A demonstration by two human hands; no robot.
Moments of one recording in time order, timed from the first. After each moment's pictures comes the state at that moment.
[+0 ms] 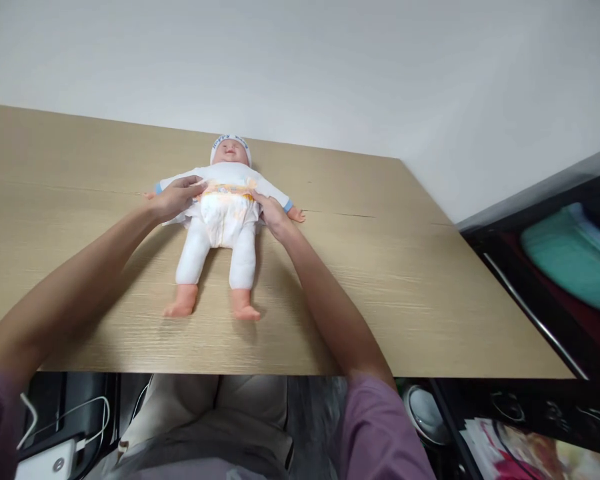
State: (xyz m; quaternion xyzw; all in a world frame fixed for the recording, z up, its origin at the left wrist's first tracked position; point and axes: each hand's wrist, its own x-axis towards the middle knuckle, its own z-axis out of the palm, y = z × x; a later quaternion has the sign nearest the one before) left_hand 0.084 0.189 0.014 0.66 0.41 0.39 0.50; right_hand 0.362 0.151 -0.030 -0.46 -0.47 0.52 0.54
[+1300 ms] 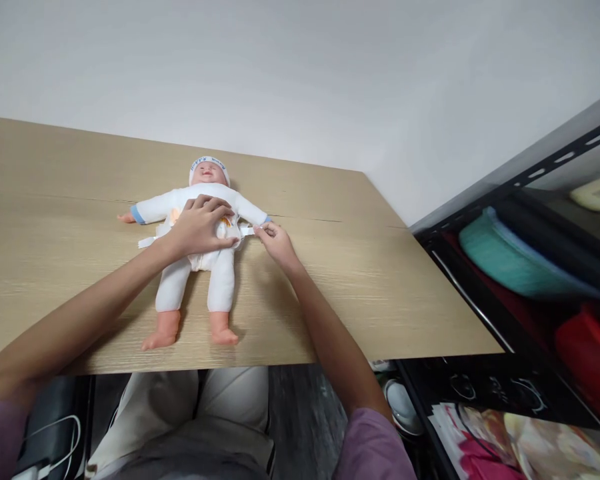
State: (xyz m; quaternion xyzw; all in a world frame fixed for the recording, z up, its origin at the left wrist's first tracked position) left_hand 0.170 0.093 0.035 0.90 0.36 0.24 0.03; right_hand 0.422 0.051 -0.022 -0.57 -0.56 0.36 0.48
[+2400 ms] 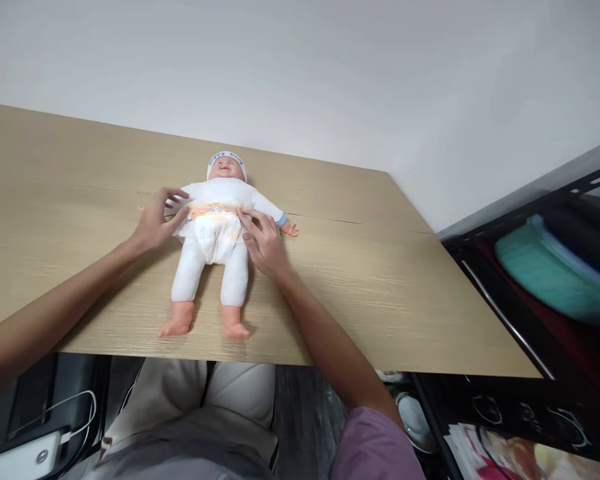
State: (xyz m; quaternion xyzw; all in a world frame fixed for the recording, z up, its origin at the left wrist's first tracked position) left_hand 0.050 0.109 -0.002 0.78 0.43 0.44 0.14; right_hand 0.376 0.035 -0.030 -0.43 -0.81 0.02 0.41
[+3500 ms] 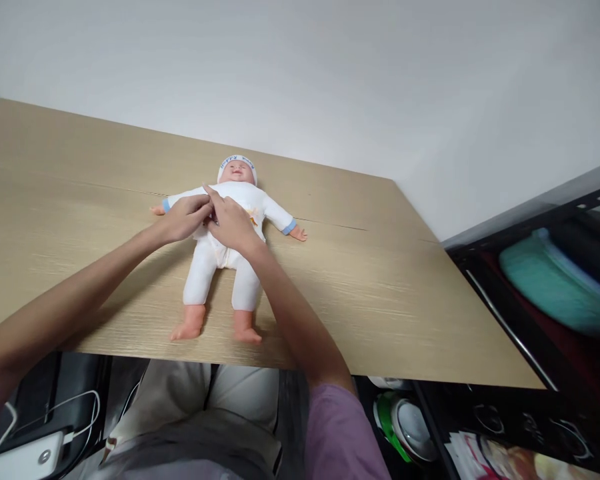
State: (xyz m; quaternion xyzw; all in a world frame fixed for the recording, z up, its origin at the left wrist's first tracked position) left_hand 0.087 0.108 0.042 0.80 0.39 0.34 0.30; right_hand 0.268 0.082 0.037 -0.49 -0.82 0.12 0.27
